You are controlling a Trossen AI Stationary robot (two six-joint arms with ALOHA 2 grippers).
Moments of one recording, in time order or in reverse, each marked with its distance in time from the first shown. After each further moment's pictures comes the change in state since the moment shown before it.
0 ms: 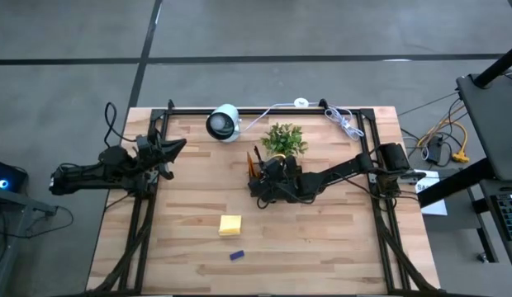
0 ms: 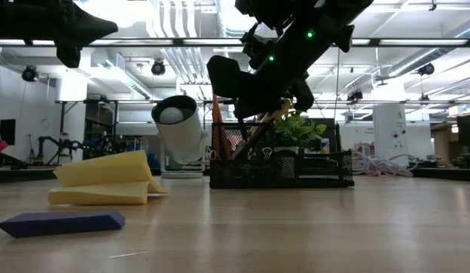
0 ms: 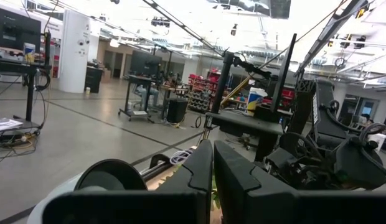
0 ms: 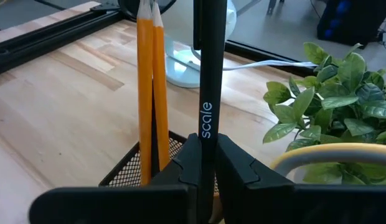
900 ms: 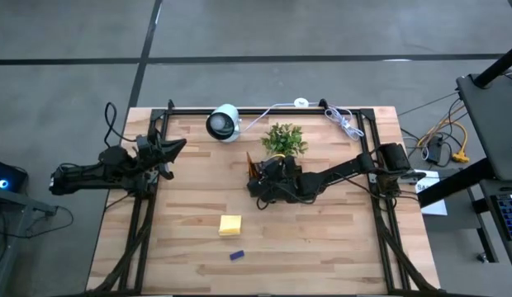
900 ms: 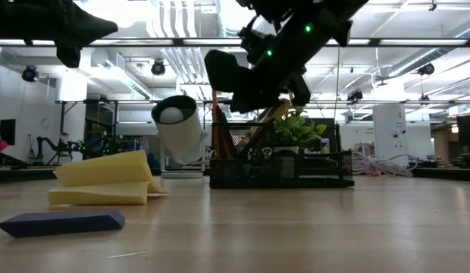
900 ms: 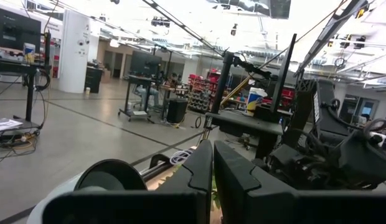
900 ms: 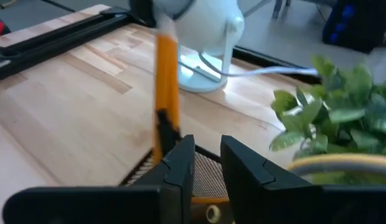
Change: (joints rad) left arm 0.000 0.000 0.000 0.000 0.000 0.000; right arm 0.007 -0.007 0.020 0.002 -0.007 -0.040
